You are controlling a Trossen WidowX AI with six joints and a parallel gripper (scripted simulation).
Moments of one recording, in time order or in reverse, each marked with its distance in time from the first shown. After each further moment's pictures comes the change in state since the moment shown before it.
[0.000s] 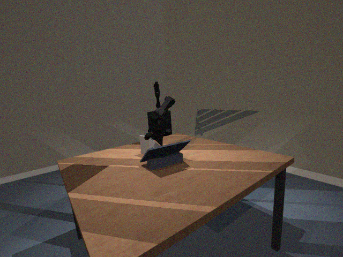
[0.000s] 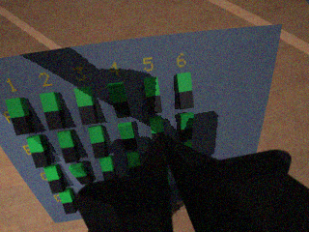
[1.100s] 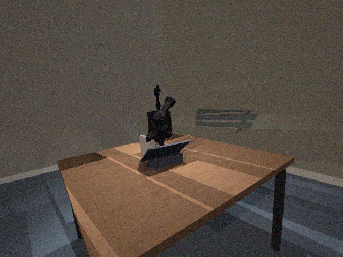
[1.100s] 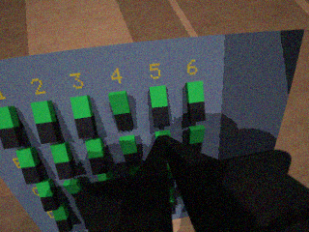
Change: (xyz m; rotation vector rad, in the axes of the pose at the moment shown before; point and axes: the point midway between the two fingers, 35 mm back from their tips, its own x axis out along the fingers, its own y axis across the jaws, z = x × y) arm 0.019 0.002 0.005 -0.015 -0.013 0.007
